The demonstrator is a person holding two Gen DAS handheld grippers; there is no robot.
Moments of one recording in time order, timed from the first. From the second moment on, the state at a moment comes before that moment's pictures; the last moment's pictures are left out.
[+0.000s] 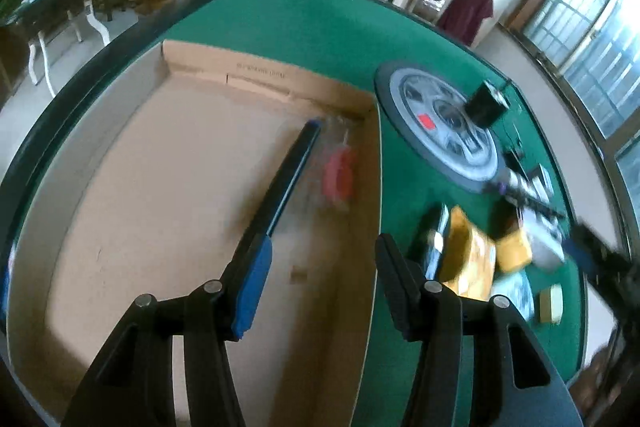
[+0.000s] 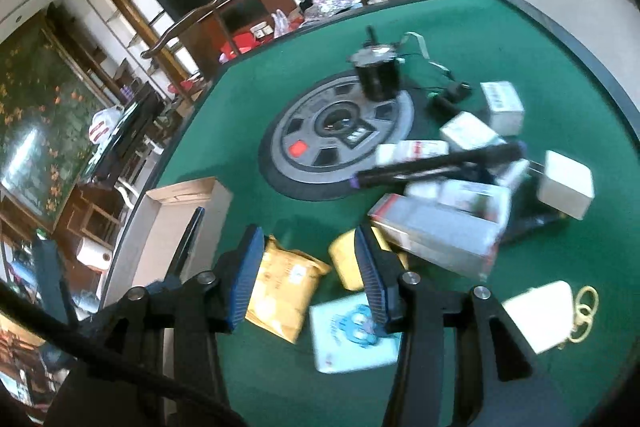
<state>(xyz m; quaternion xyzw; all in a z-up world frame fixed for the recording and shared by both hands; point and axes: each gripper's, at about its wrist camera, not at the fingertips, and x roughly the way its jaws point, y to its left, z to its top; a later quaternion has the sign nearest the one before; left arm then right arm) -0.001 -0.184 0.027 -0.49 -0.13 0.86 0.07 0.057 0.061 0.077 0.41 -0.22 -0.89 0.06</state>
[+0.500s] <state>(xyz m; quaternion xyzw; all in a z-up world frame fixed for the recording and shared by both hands) 0.061 -0.065 0.061 -0.41 0.07 0.89 0.18 0.077 0.164 0.055 0.35 -0.26 -0.90 -0.04</state>
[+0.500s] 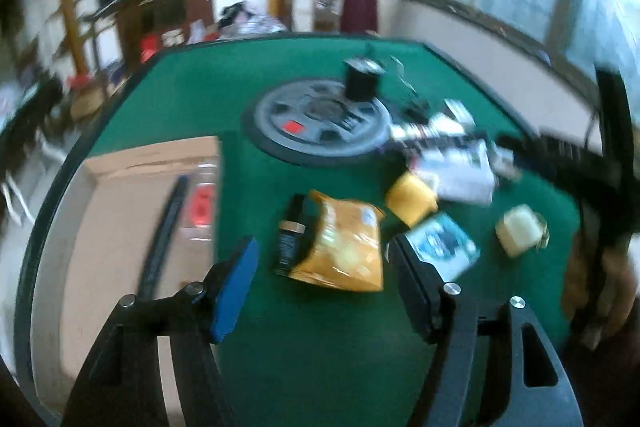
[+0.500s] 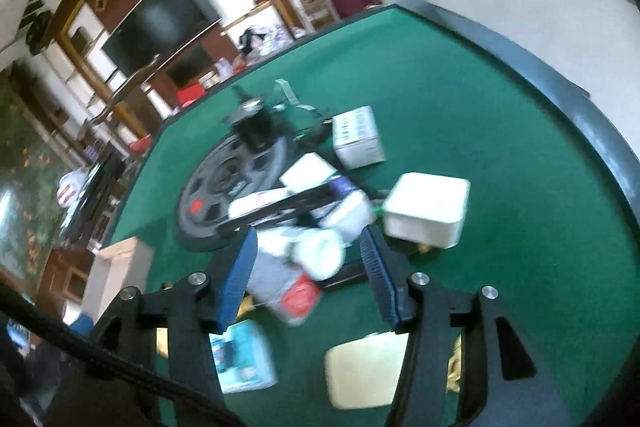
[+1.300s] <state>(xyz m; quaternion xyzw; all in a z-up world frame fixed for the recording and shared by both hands) -0.006 -0.067 0.025 -0.46 0.09 0.87 0.12 0.073 0.171 0.036 0.38 -0.26 -0.89 -0.02</state>
